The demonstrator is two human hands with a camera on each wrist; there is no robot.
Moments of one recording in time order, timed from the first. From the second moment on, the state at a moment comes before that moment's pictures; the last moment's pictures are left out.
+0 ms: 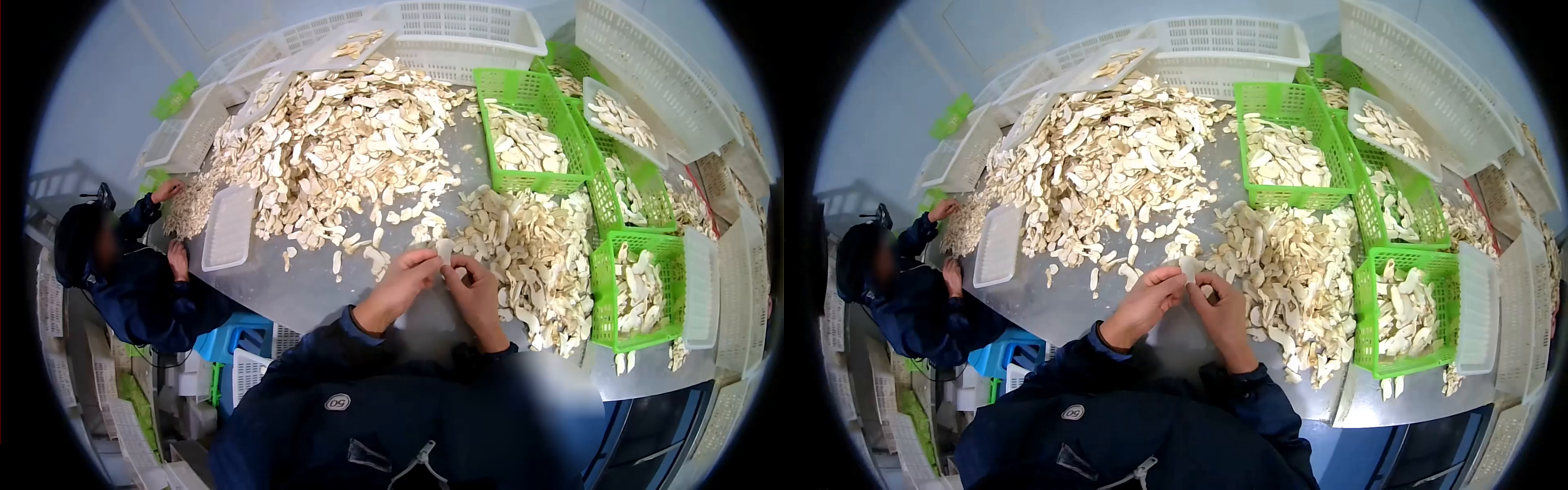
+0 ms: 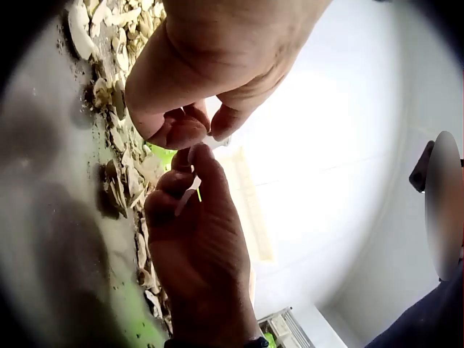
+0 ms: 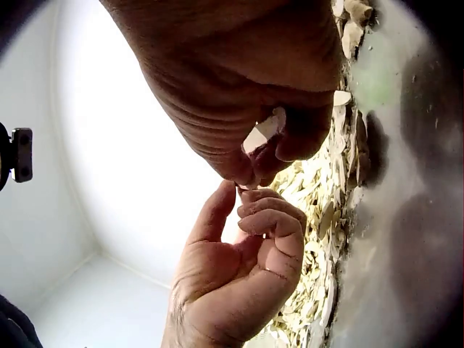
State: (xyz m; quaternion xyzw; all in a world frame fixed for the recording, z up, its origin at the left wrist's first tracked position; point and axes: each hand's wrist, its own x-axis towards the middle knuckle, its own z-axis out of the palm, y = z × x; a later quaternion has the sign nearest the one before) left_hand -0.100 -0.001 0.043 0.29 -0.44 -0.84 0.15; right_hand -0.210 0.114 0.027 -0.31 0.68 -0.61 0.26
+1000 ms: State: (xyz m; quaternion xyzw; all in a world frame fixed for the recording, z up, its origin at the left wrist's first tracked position) left_hand -0.106 0.007 0.037 0.26 -0.39 -0.87 0.18; right_hand -0.207 0.116 0.039 -0.32 0.70 -0.61 0.20
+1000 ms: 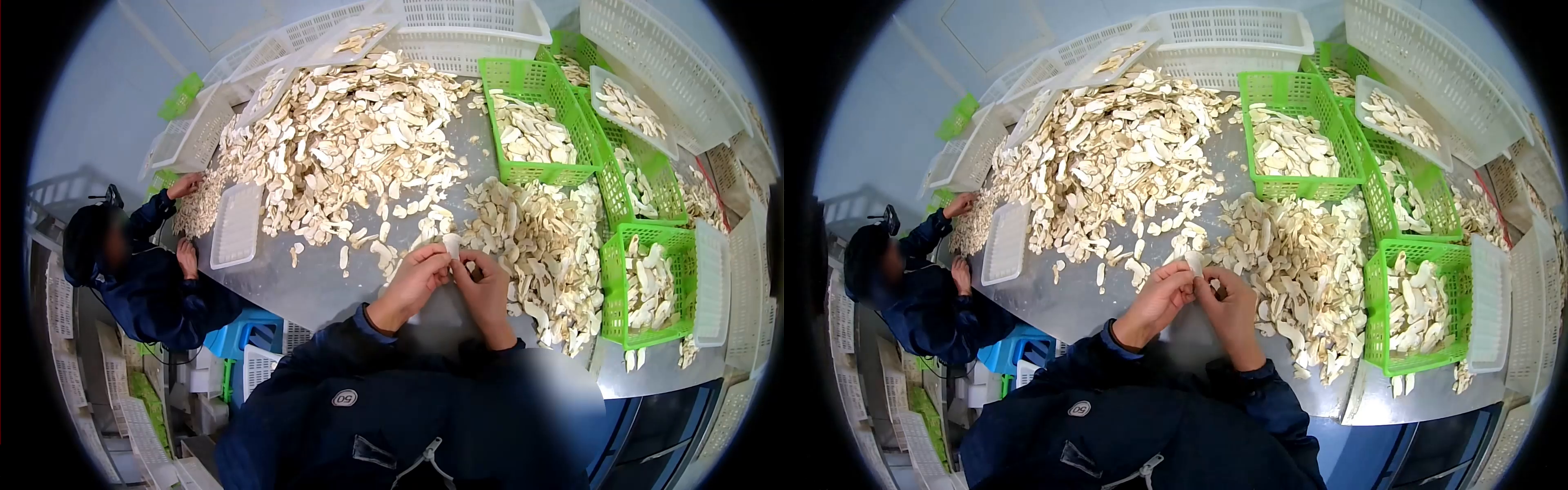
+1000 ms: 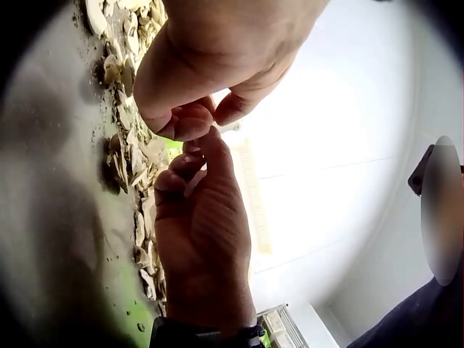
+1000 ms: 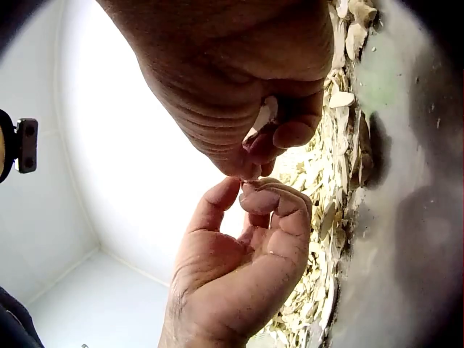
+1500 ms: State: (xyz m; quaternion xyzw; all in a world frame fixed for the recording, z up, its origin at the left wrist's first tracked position) left_hand -0.107 0.007 0.034 0.26 -0.37 -0.87 0.18; right_hand -0.207 0.115 0.039 -0.31 0.69 -0.62 0.21
